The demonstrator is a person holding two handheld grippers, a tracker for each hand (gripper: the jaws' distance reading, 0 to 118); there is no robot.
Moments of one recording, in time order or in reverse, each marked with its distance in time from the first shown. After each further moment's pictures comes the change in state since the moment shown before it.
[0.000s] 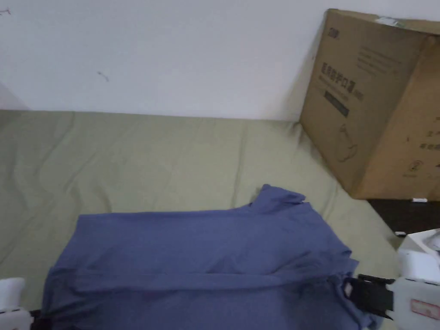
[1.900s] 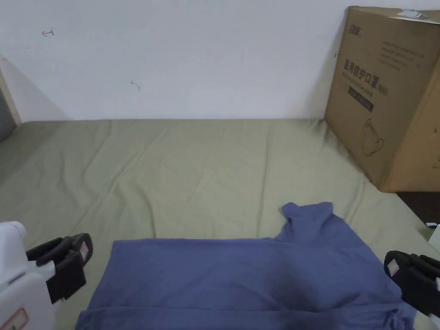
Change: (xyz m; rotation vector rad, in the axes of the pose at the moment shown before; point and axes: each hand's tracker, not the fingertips) left arm 0.039 -0.015 0.176 0.556 -0.156 -0.018; right arm -0.098 -0.060 0.138 0.429 0.103 0.019
